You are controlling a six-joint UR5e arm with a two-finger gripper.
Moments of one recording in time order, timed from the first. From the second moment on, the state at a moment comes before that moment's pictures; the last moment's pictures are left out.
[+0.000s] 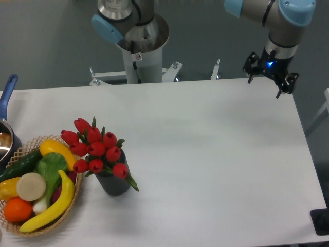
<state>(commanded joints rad) 2.96 -1.76 -1.72 -1.18 1.56 1.64</state>
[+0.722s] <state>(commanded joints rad) 2.92 -1.80 -1.73 -1.07 1.53 1.62</state>
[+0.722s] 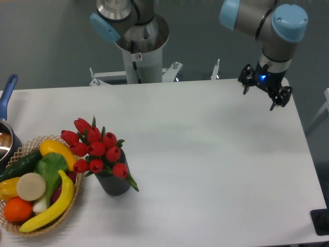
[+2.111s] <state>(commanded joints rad) 2.63 -1.60 -1.96 -1.02 0.68 1.27</state>
